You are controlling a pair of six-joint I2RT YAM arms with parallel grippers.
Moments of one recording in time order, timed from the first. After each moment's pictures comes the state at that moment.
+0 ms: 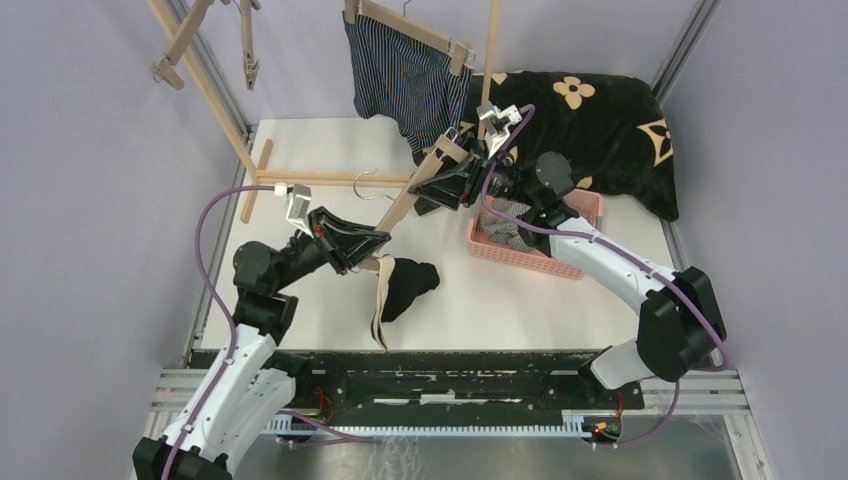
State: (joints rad) left arm -0.27 0.68 0.53 0.48 0.79 -0.72; right arm 0.59 1.47 1.09 0.85 -0.82 0.75
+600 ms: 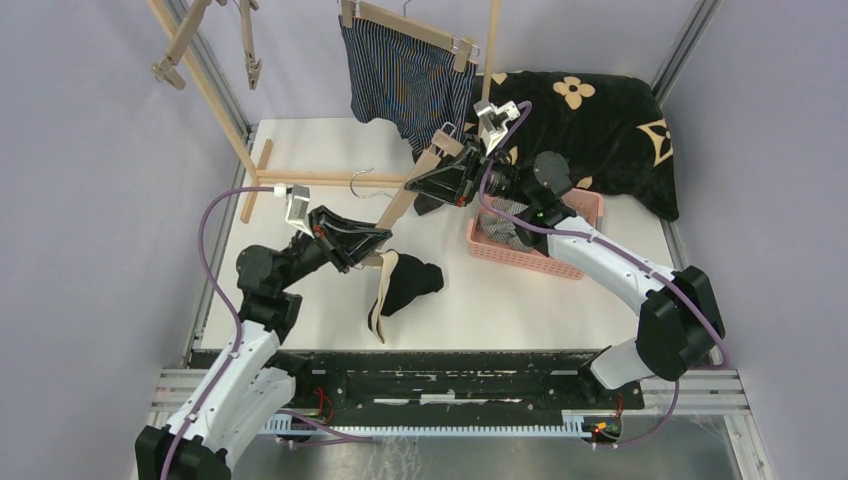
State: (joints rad) left arm -0.28 0.72 0.49 0.64 0.77 -0.76; right arm 0.61 1.48 1.11 0.86 -0.81 0.81
